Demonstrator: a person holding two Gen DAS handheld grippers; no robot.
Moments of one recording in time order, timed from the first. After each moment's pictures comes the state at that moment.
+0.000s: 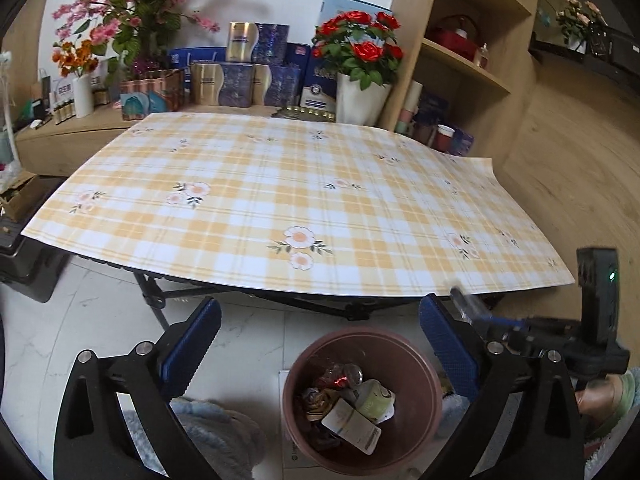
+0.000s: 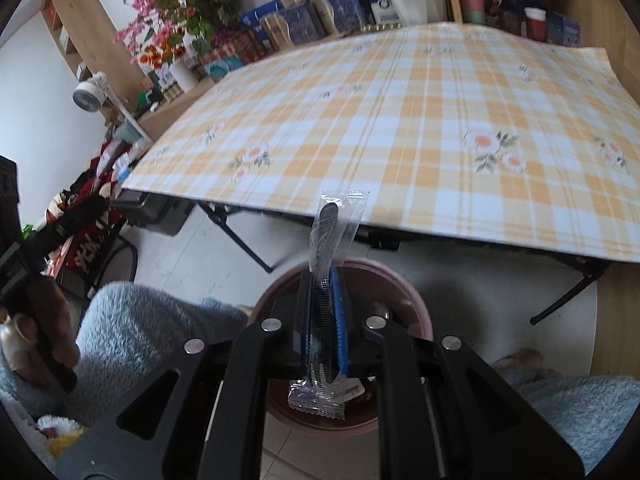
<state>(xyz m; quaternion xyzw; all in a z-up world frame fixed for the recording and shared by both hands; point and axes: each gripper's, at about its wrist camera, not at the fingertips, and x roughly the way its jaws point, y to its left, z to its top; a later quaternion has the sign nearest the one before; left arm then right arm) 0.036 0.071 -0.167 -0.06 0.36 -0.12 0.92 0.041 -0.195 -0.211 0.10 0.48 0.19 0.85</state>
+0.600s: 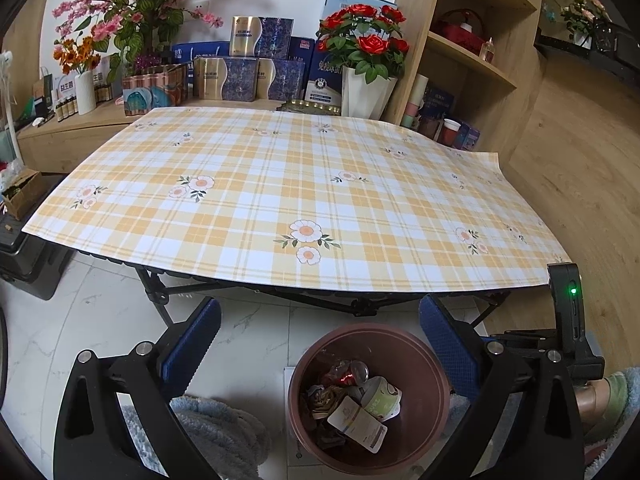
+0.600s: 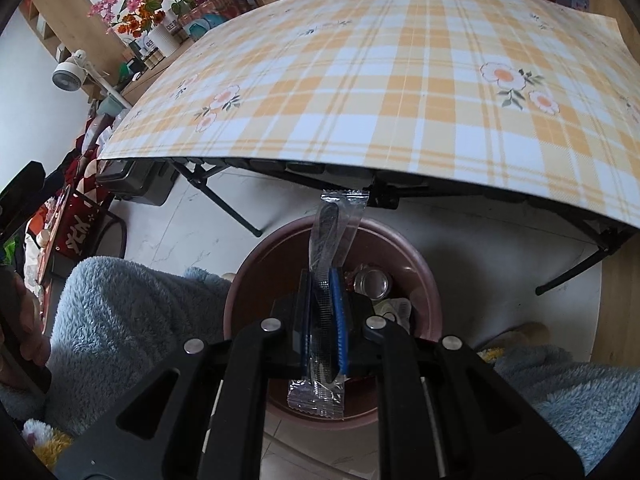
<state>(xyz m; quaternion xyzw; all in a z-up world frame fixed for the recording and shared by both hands) 0.035 0.072 -0.175 -0.05 0.37 -0.12 0.92 0.057 -0.184 -0.259 0.09 0.54 0.18 0.82</state>
